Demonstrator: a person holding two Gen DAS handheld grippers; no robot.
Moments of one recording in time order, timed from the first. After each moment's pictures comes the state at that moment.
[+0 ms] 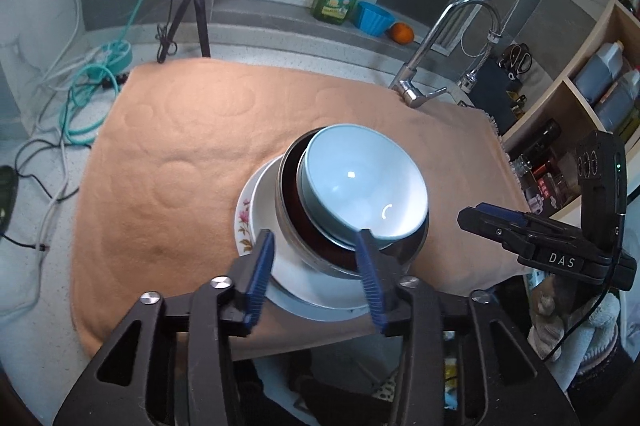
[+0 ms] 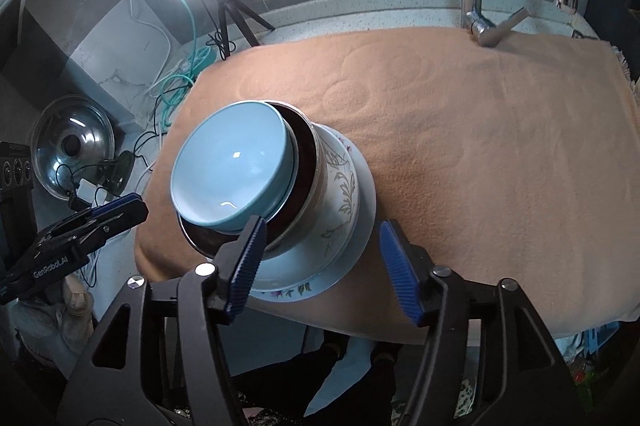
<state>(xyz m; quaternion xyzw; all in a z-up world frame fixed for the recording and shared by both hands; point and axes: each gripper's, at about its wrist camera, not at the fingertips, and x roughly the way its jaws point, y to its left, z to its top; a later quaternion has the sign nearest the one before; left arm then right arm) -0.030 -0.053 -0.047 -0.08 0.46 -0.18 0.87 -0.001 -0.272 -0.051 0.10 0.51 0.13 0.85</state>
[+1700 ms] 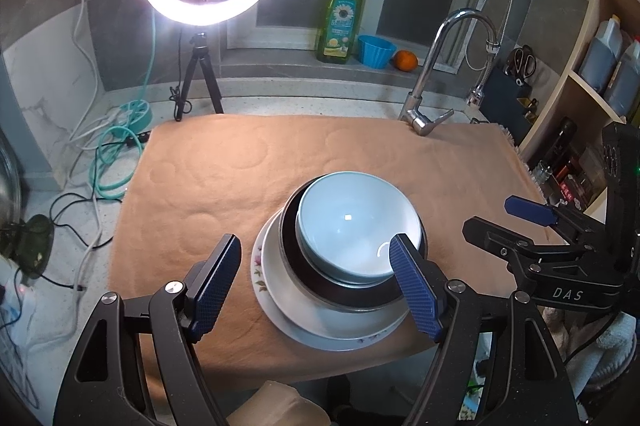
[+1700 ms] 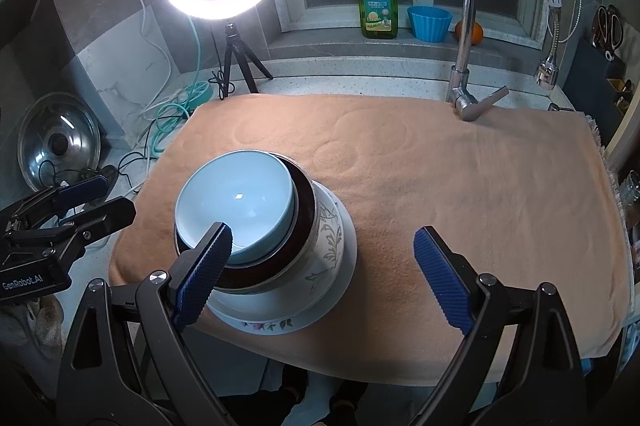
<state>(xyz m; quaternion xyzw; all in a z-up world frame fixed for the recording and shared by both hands) -0.040 -0.077 -0.019 -0.02 0.40 -0.14 0.90 -0.012 -0.254 -0.023 0.03 0.43 0.10 0.90</state>
